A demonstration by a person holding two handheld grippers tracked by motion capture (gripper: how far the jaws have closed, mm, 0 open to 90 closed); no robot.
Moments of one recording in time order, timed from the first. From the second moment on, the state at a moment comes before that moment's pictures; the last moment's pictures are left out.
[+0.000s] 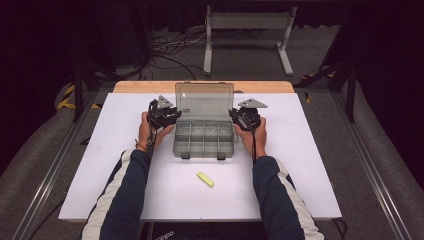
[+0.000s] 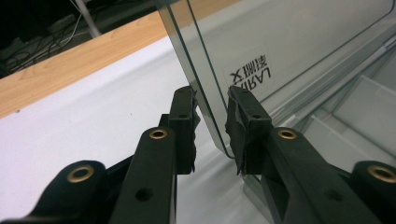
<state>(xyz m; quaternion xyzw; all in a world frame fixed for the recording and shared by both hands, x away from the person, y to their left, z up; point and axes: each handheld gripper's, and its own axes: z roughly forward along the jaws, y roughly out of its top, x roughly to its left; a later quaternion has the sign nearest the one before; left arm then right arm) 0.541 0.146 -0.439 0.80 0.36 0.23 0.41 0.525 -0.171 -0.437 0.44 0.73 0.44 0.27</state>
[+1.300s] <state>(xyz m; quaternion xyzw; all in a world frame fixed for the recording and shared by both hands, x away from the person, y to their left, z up) 0.539 0.146 -0.445 0.82 0.36 0.23 0.39 0.523 -0.164 -0.446 0.44 0.76 0.40 0.28</state>
